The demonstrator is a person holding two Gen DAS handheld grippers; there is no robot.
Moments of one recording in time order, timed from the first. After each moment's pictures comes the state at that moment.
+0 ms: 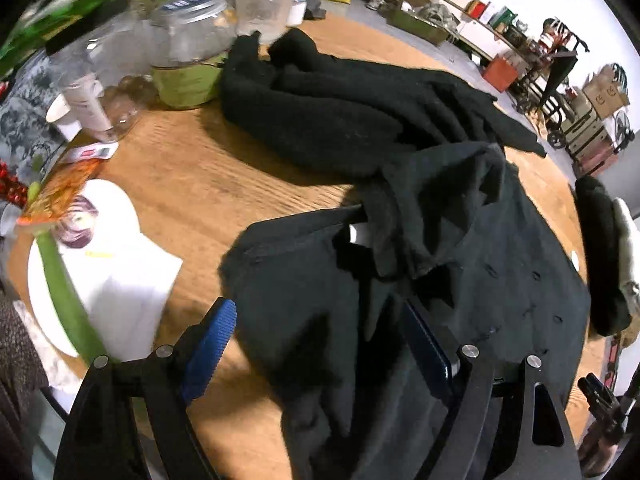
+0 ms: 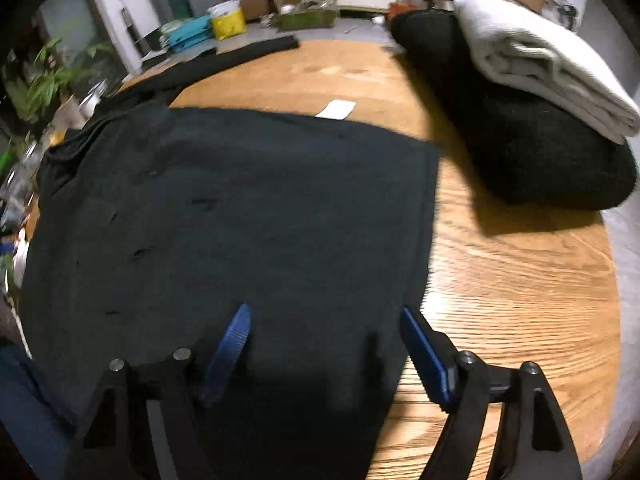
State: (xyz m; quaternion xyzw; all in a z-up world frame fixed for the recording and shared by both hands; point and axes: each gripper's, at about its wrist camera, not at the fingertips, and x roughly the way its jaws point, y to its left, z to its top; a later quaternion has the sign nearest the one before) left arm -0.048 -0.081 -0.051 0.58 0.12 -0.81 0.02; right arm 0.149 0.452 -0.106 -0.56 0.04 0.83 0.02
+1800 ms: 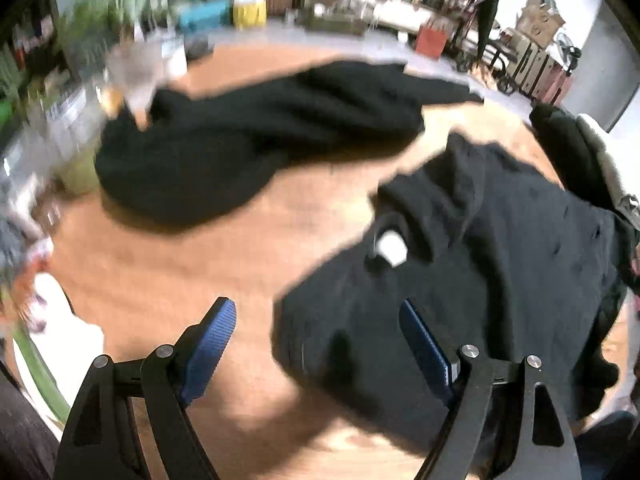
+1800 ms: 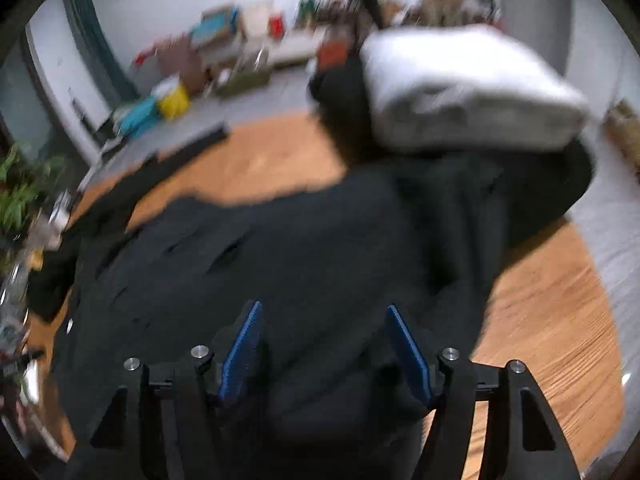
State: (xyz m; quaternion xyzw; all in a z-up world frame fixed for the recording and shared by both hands) left arm -0.072 0.032 -0.027 0.51 -0.01 -0.86 -0.06; right arm 0.156 0.581 -0.063 -0.47 0.14 0.86 0.12
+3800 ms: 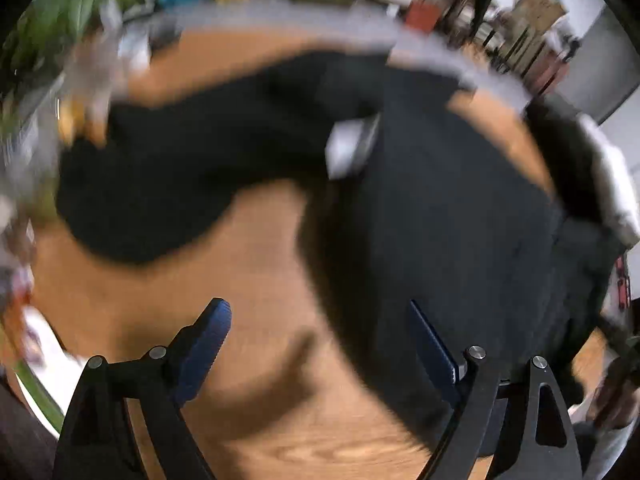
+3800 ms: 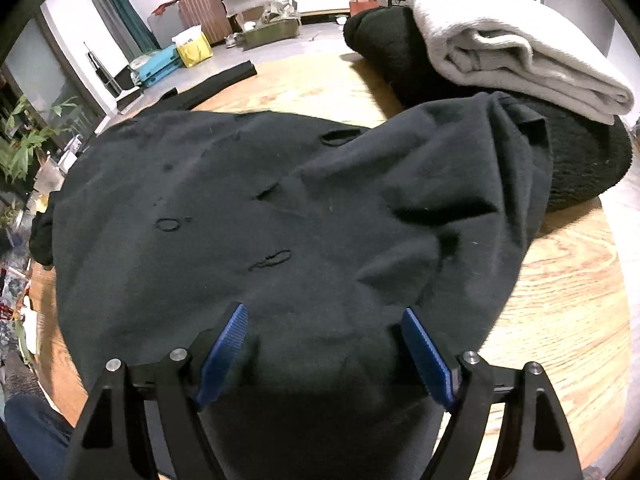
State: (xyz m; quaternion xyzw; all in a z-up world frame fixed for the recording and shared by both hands) left arm -0.105 0.040 -0.042 0.61 0.01 -0.79 -0.09; right arm 0.130 0.538 -0.085 -0.53 0.12 0.84 0.08
